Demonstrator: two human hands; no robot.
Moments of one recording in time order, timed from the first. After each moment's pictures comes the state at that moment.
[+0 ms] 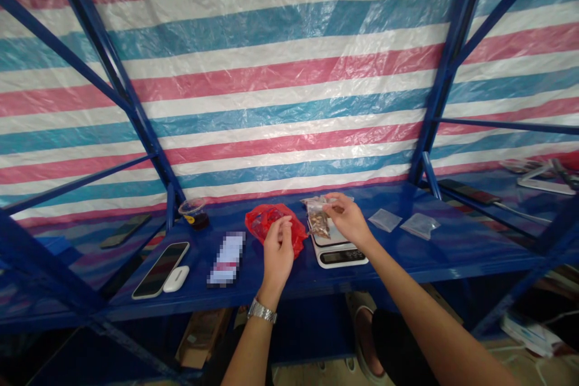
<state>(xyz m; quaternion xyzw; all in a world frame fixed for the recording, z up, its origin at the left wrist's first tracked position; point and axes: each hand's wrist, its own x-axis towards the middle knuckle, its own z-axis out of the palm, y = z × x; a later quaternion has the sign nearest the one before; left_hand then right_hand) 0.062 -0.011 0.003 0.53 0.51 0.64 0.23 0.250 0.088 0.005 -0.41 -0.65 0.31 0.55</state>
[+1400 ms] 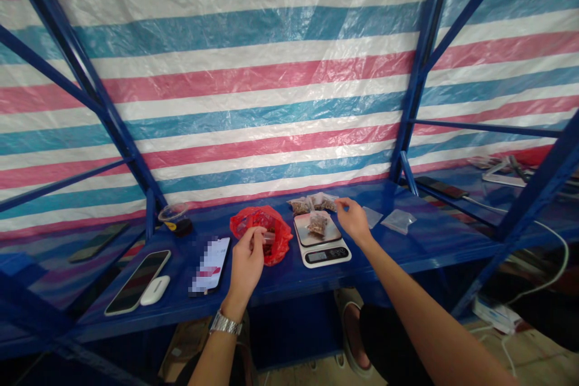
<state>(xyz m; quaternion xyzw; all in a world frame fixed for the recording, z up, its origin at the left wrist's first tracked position) 0.028 -0.025 0.009 0.58 0.55 0.57 0.17 0.312 0.118 -0.026 -0.59 -0.62 0.10 0.51</state>
